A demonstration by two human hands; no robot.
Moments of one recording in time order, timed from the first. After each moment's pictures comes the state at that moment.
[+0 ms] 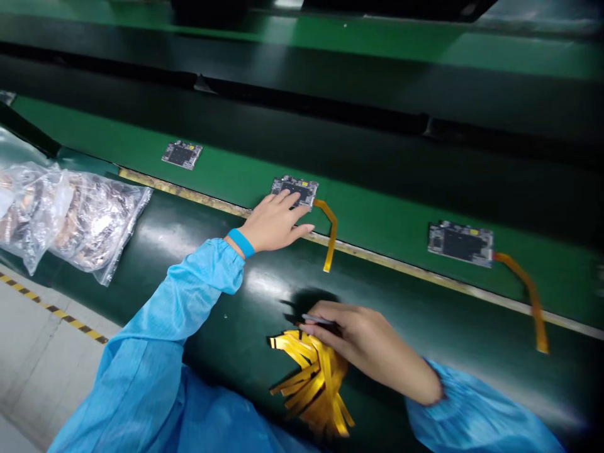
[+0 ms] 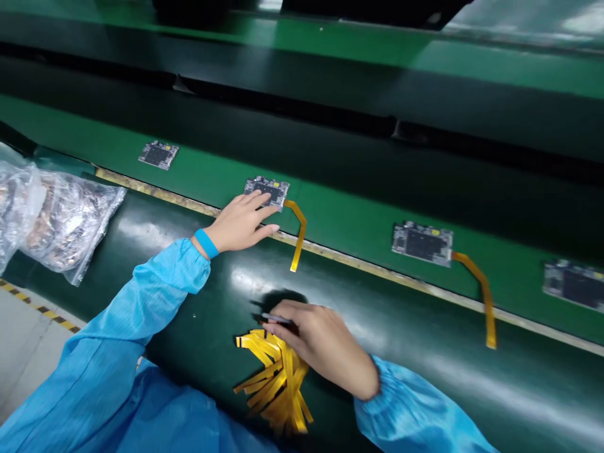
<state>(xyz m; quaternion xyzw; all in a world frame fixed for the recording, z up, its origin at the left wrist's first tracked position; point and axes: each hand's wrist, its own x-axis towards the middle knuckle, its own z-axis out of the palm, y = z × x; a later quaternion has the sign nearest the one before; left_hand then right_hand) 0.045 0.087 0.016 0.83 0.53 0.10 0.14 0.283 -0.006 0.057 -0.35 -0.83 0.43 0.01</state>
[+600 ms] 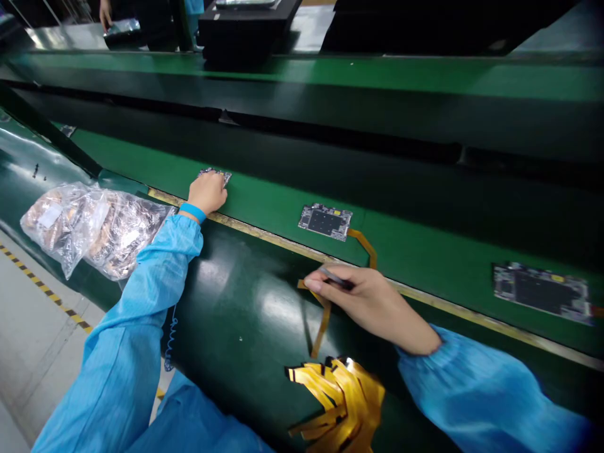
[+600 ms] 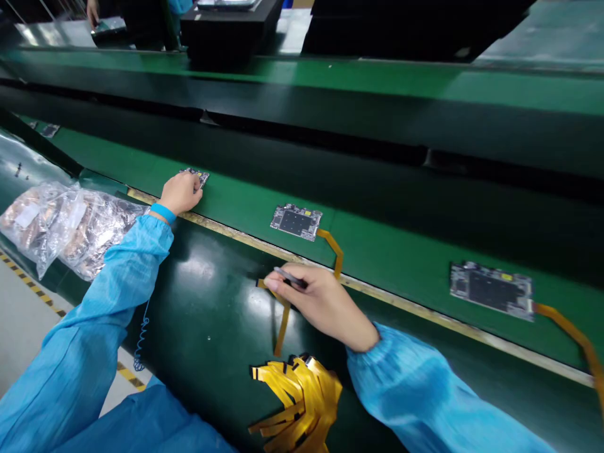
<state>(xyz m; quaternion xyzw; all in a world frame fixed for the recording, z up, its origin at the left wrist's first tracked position) -0.119 0.125 0.051 0.63 0.78 0.02 0.04 0.223 0.066 0.059 -0.39 -0.74 0.52 0.13</state>
